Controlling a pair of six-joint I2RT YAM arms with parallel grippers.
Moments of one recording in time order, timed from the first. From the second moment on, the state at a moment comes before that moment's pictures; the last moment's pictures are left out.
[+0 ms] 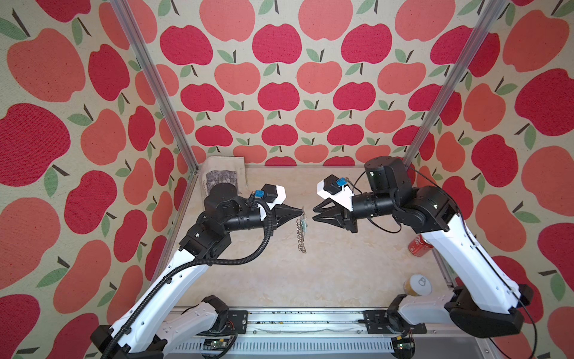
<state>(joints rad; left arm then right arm) -0.58 0.98 1.14 -0.18 0.83 0.11 0.83 1.31 1.80 -1.06 -0.59 -0.40</state>
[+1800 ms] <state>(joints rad) -0.57 1.03 1.00 0.43 0.86 -0.12 0.84 1.25 1.56 -0.57 -0.70 -0.13</state>
